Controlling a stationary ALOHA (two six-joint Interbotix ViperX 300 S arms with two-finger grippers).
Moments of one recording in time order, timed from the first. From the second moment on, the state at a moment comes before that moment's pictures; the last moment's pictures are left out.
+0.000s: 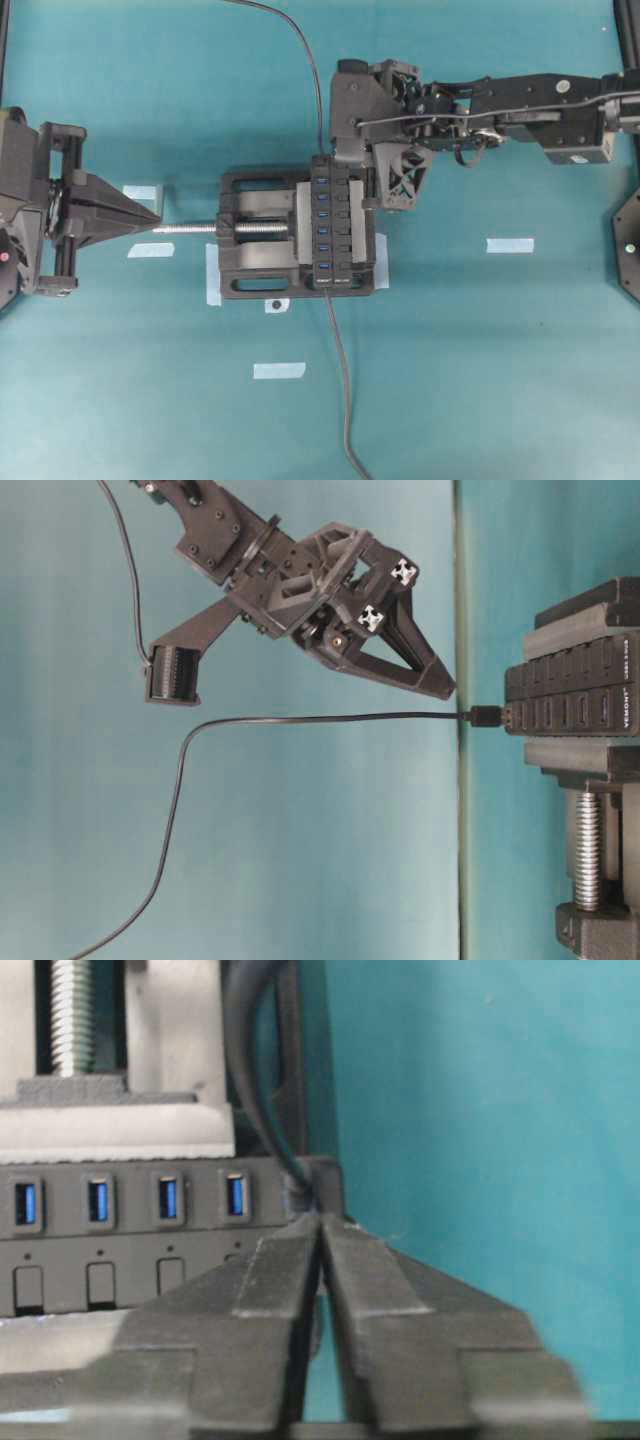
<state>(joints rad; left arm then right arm) 0.00 -0.77 1.06 0.01 0.17 -0.03 -0.23 0.03 0.53 -0.04 0.29 -0.18</state>
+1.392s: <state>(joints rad) 0.00 -0.77 1.06 0.01 0.17 -0.03 -0.23 0.12 0.47 -0.03 0.29 -0.17</state>
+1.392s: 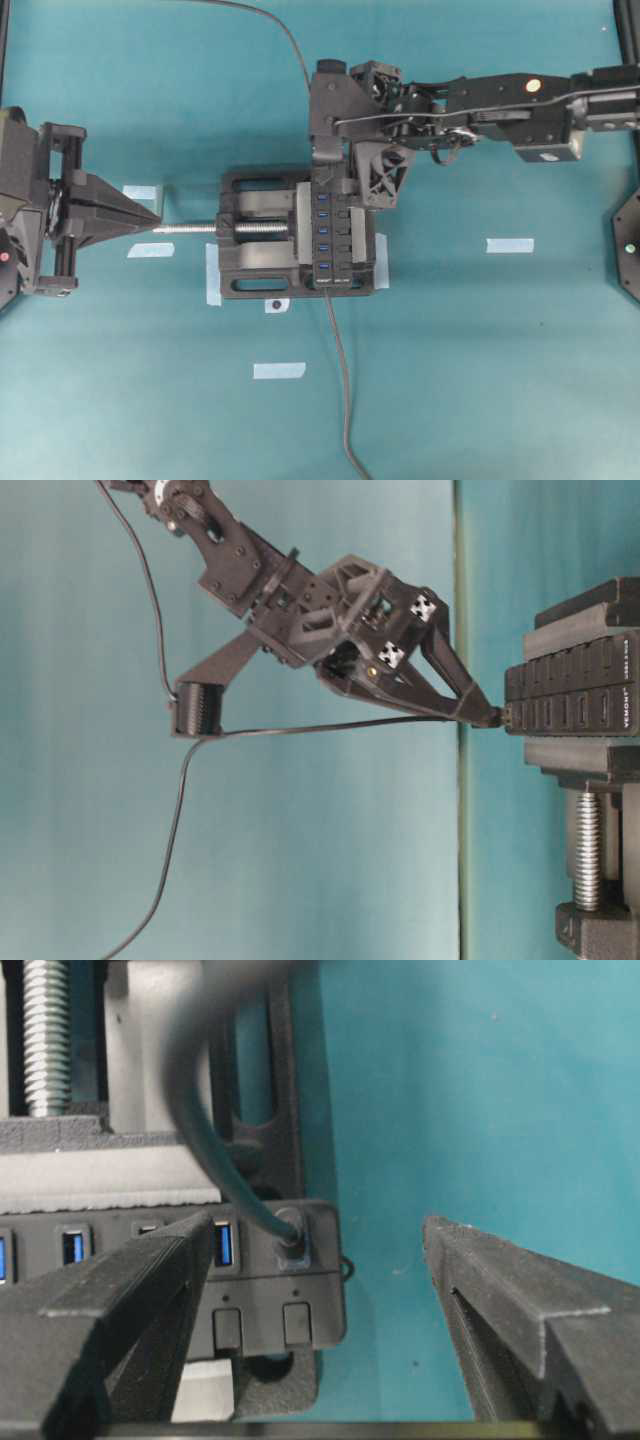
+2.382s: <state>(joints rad) 0.00 -0.77 1.06 0.01 0.17 -0.03 -0.22 0.12 0.47 -0.03 0.27 -0.16</state>
